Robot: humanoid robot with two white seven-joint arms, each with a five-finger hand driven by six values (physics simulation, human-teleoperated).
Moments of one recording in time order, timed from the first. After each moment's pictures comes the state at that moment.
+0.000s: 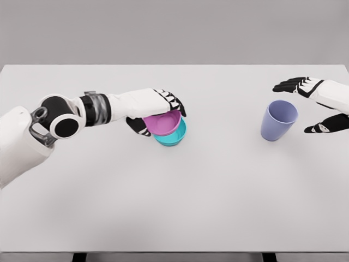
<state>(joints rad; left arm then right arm) -0.78 0.58 -0.86 -1.68 -0.38 -0.10 -0.61 -0.26 -0.96 0.13 -1.60 -0.03 -0.61 0.61</state>
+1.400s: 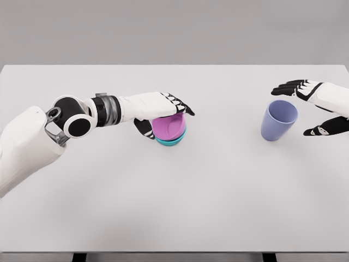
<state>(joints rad) -0.79 0.52 -0.89 -1.61 -0.41 -0.12 -0.61 -0.24 -0.96 0.12 -1.62 -0.03 -0.61 0.61</state>
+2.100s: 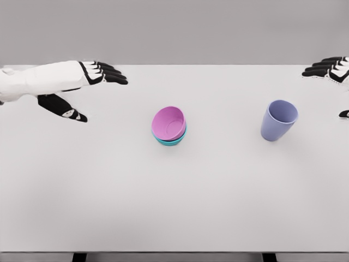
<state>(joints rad) -0.71 0.95 -0.61 -1.59 0.14 -0.61 -0.61 -0.22 -1.08 -0.02 -1.65 0.04 -0.61 0.61</state>
